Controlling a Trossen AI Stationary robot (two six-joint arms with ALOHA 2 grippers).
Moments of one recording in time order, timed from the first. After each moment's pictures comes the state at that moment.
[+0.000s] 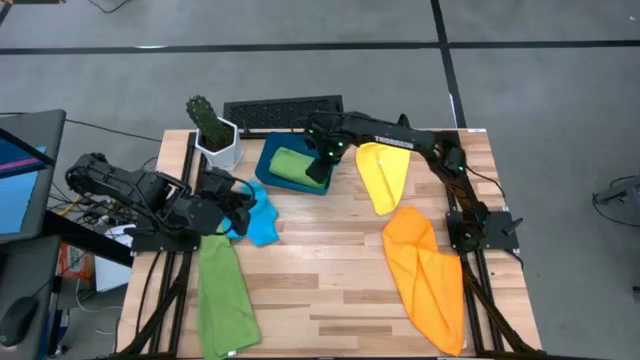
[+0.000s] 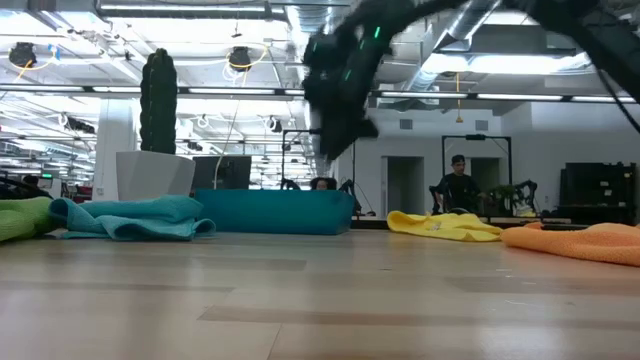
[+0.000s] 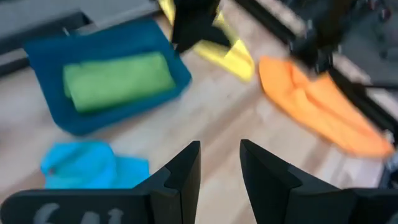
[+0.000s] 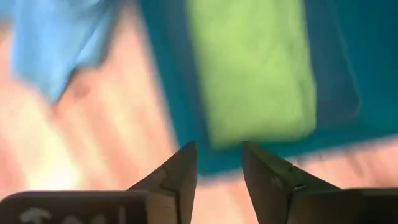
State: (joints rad) left arm -0.41 1.12 1.33 -1.14 -0.64 -1.10; right arm -0.37 2.12 1.97 -1.09 -0.18 0.11
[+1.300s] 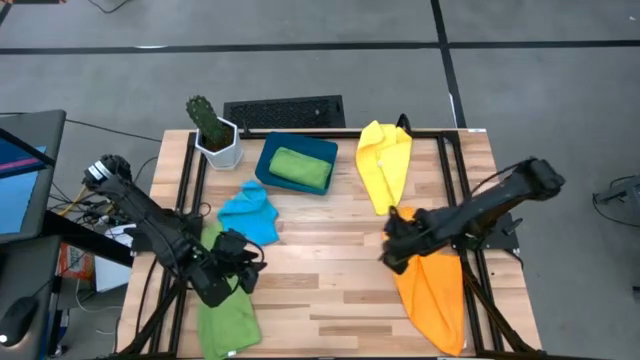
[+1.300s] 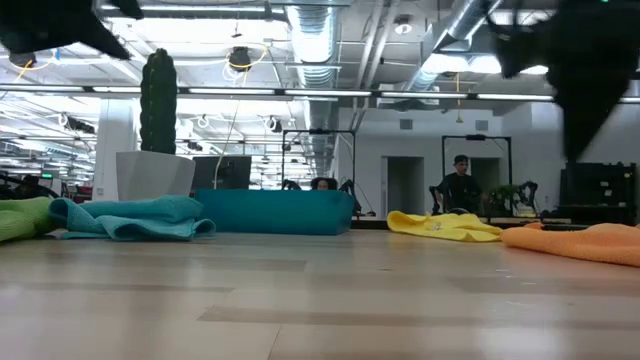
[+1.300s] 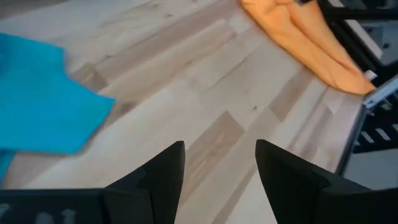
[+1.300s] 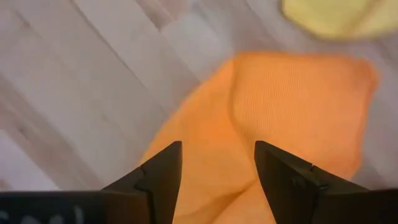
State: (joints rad) left arm -0.73 1.28 0.96 -0.71 -0.68 -1.48; right arm 0.41 1.36 0.94 -1.05 0.18 1.04
